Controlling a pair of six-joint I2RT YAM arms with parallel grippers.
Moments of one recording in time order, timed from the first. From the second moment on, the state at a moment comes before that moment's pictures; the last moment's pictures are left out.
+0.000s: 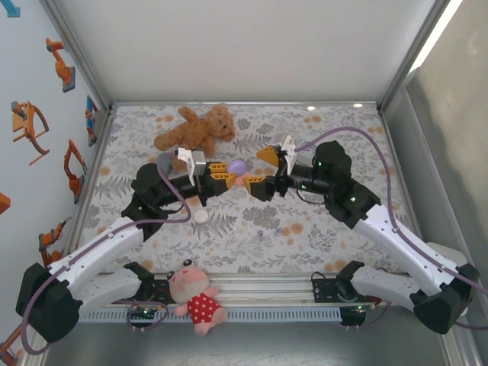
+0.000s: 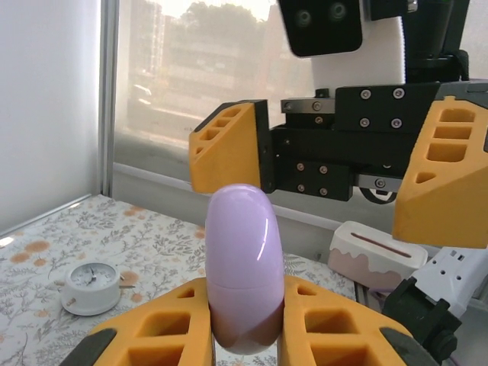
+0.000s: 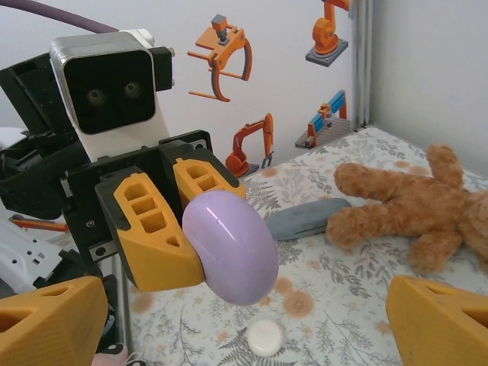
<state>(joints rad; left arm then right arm) -0.65 1.01 0.64 0.49 0.72 -0.23 0.70 1.05 1.01 -0.12 -0.56 0.12</state>
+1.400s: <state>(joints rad) -0.65 0.94 0.64 0.42 0.71 -0.18 0.70 1.19 1.13 -0.08 -0.50 0.14</state>
